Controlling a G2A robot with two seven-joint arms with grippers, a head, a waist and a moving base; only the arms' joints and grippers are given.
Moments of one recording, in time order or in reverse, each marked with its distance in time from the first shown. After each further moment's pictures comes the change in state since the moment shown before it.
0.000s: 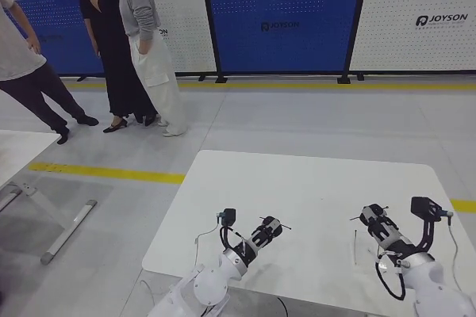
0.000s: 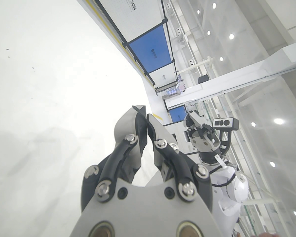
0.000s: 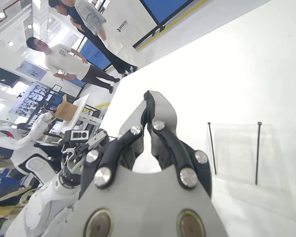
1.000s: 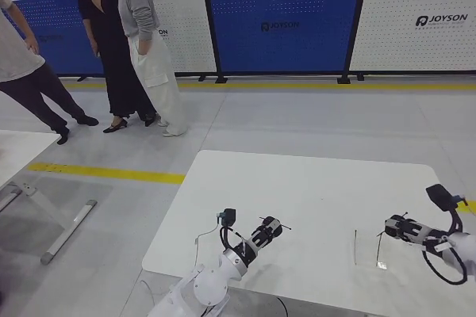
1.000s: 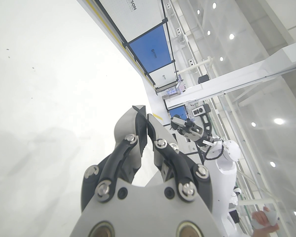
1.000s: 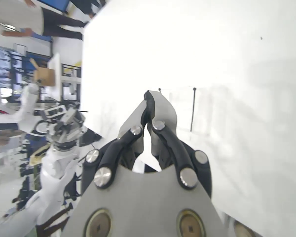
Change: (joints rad) left arm 0.000 0.000 0.000 0.000 0.000 0.000 0.000; right arm 0.193 0.052 0.208 0.225 0.134 0.040 0.683
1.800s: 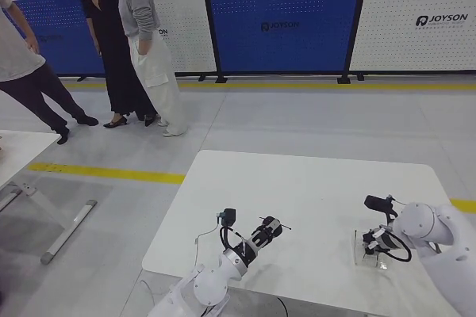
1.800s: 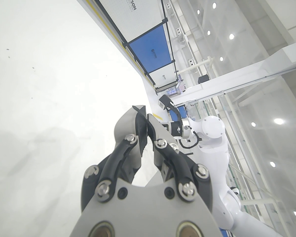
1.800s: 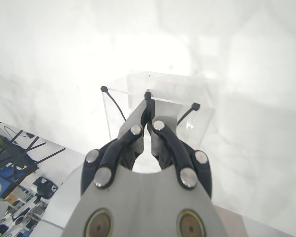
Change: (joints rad) left arm 0.000 0.000 0.000 0.000 0.000 0.000 0.000; right arm 0.497 -0.064 -0.592 0.486 -0.367 0.005 0.361
